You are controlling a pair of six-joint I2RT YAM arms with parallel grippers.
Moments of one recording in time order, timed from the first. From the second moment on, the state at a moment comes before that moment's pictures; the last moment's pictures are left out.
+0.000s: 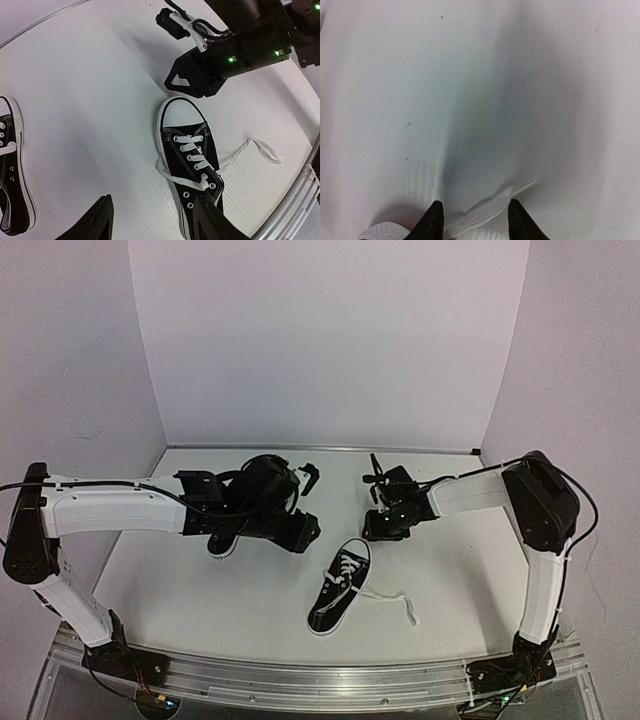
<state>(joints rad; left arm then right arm) -1.09 1.59 1.24 -0.42 -0.21 -0.39 0.62 2.01 1.22 -0.23 -0.02 0.44</state>
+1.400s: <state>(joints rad) -1.03 1.29 1.03 -0.43 -0.31 -0.46 0.87 2.27 1.86 -0.42 -0.15 0.35</state>
